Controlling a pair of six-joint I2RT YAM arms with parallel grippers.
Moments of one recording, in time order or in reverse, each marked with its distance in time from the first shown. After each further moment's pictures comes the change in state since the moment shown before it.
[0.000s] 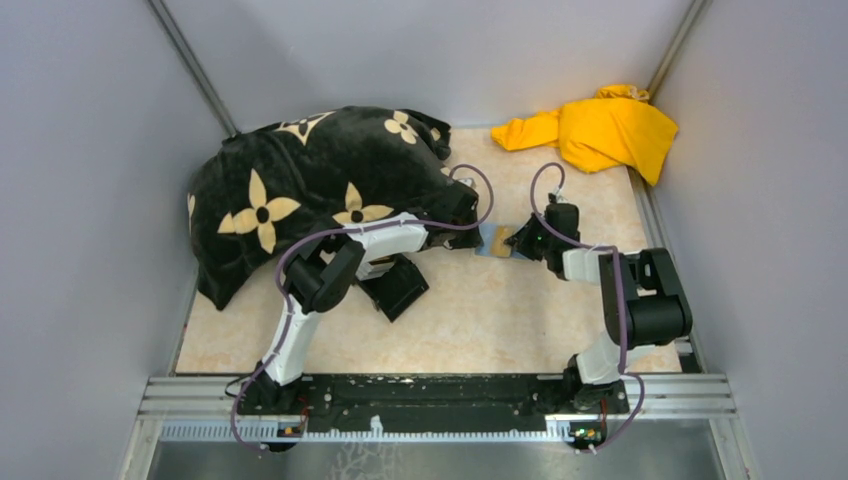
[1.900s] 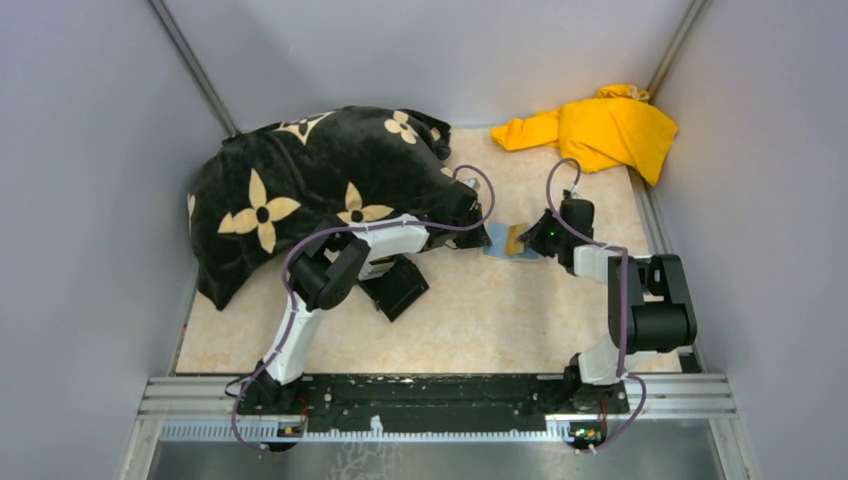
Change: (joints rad) left arm 0.005 0.032 -0.010 0.111 0.101 -0.027; right arm -0.090 -0.037 0.031 -0.083 -0.027 -0.027
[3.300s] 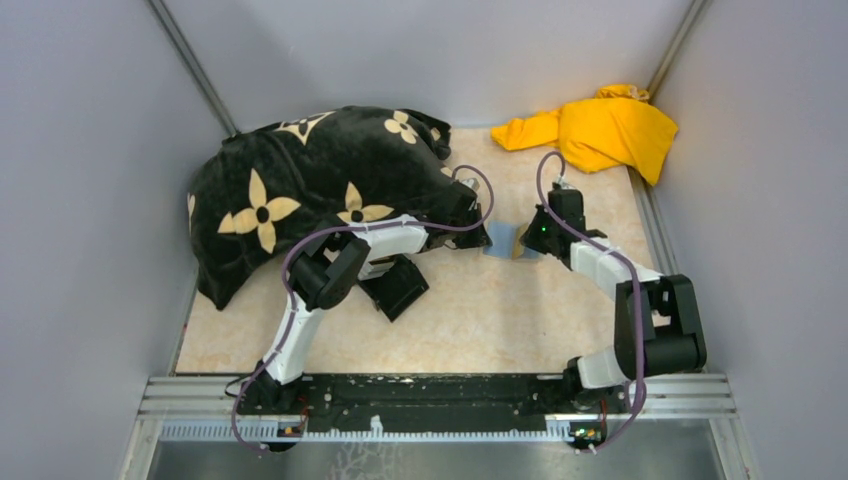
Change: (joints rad) left arm 0.000 0.000 -0.013 0.026 0.013 -0.005; right arm 0.107 -0.129 0.111 -0.333 0.196 -0.104
